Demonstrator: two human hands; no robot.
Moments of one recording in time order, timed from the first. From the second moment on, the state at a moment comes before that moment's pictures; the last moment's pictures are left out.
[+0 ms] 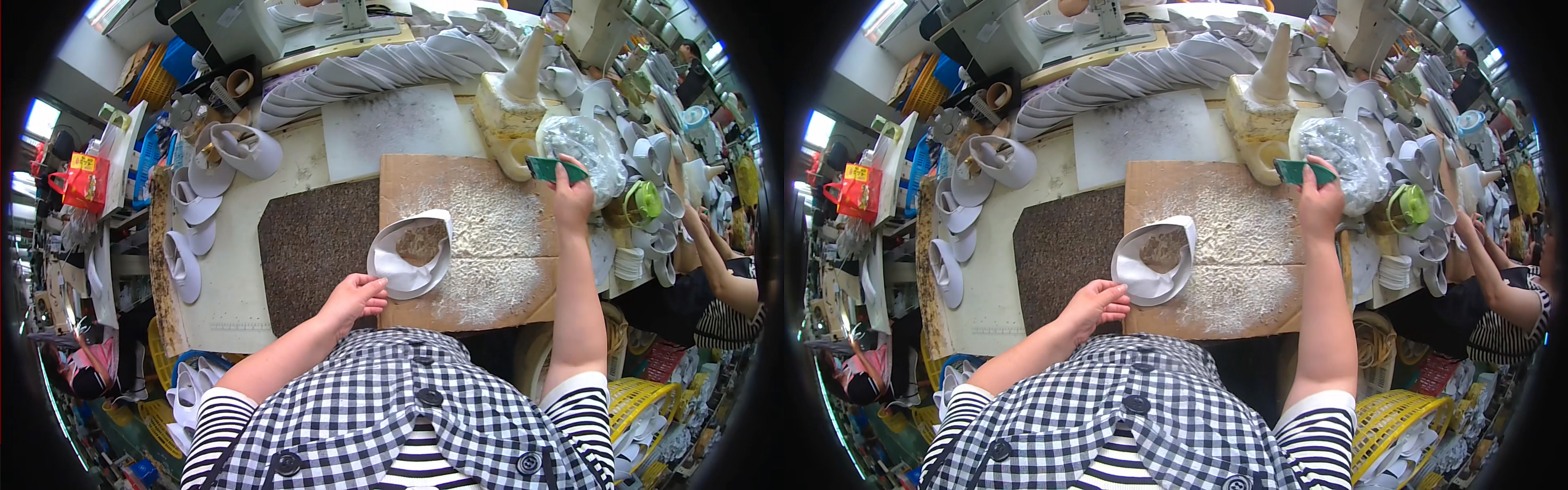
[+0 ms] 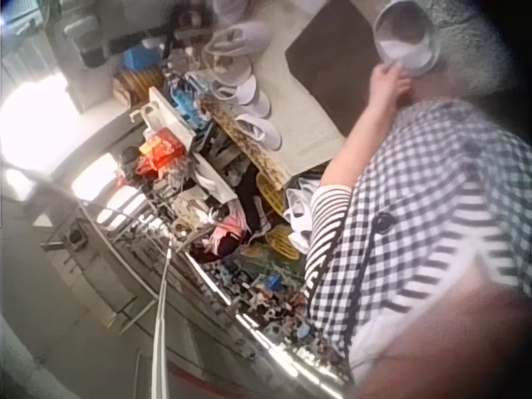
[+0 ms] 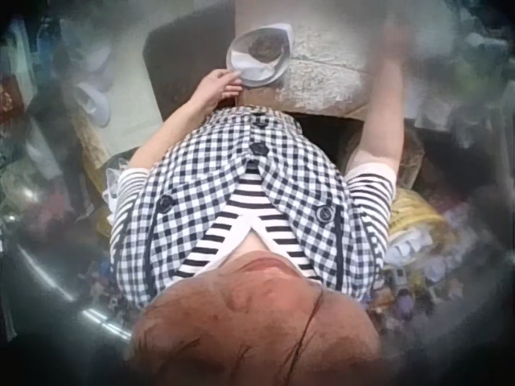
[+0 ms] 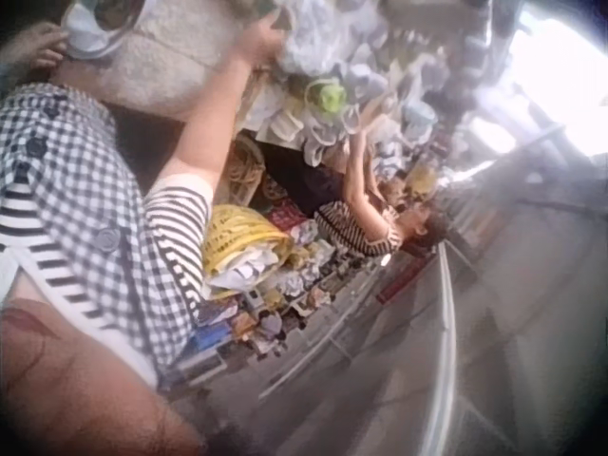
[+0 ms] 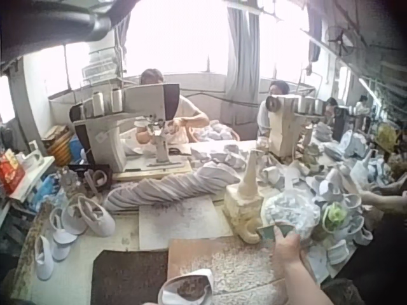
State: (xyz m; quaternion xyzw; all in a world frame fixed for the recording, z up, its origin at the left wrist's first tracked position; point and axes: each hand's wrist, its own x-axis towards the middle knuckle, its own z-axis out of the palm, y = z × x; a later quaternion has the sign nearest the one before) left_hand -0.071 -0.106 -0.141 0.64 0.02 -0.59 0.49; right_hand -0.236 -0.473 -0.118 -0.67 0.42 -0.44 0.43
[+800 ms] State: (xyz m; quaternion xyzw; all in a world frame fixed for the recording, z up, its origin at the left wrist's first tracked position) left_hand -0.084 -0.103 -0.178 0.60 0.11 -0.55 0.57; right_hand -0.197 -0.320 -0.110 -0.60 0.23 -0.13 0.76
